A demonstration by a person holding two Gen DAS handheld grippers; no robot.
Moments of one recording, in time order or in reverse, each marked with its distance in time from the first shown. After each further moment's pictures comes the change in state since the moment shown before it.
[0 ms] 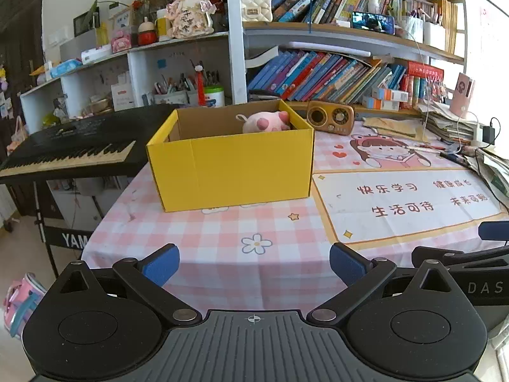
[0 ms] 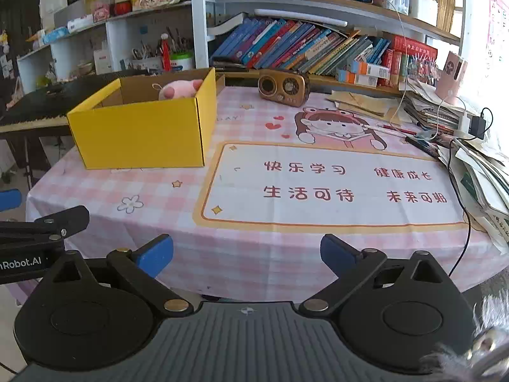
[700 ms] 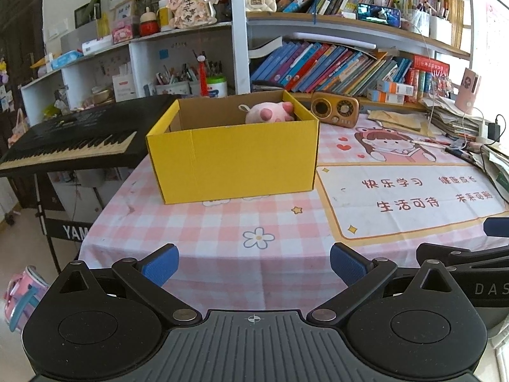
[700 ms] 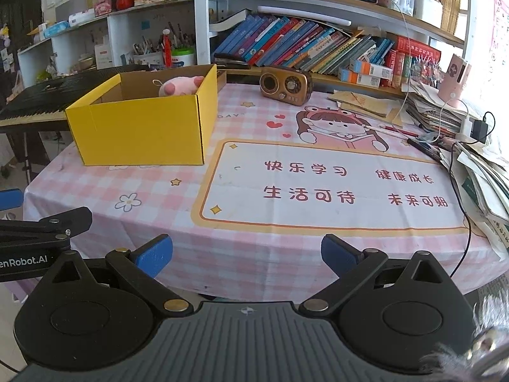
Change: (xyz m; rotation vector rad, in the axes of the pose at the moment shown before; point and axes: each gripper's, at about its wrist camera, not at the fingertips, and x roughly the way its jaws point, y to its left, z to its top) left arm 0.009 -0.001 0.001 -0.014 0.035 0.011; right arm 0.005 -0.001 0.006 -0.014 0.004 0.006
